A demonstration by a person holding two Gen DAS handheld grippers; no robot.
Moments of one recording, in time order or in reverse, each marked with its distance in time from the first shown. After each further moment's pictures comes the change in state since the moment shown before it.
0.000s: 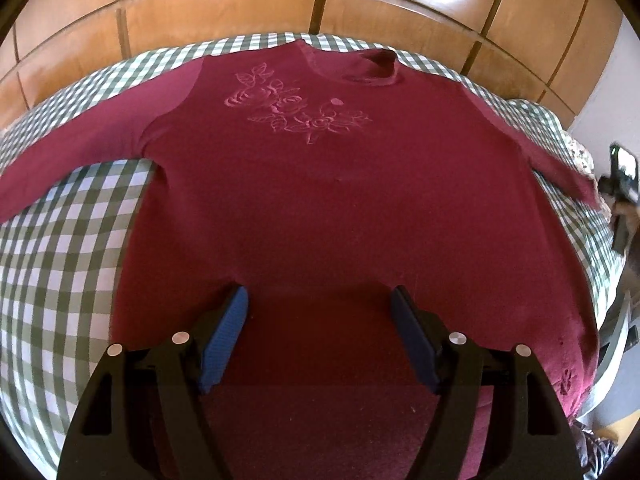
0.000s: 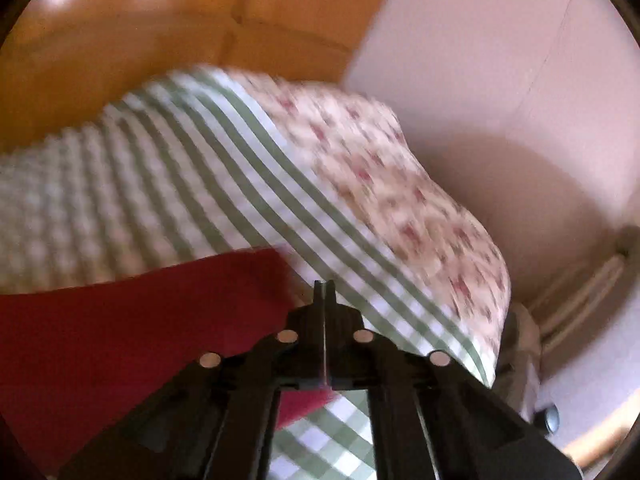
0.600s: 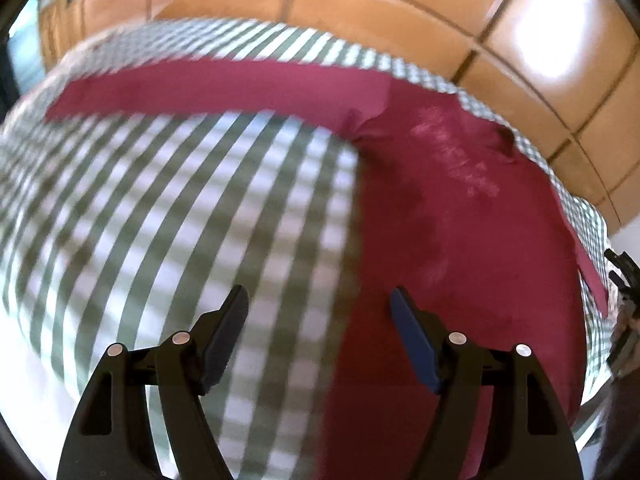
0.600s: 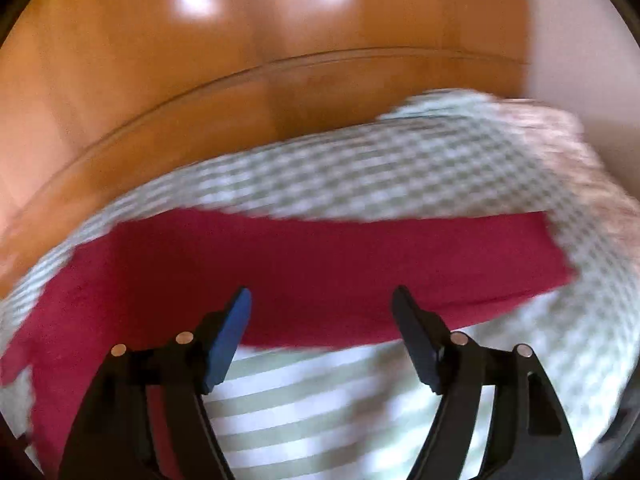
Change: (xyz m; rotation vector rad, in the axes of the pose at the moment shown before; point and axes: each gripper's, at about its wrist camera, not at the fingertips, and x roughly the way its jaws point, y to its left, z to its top) left arm -0.056 0.118 -0.031 -0.393 -0.017 0.112; right arm -0.203 0.104 -0.083 -0.095 -0.069 0.855
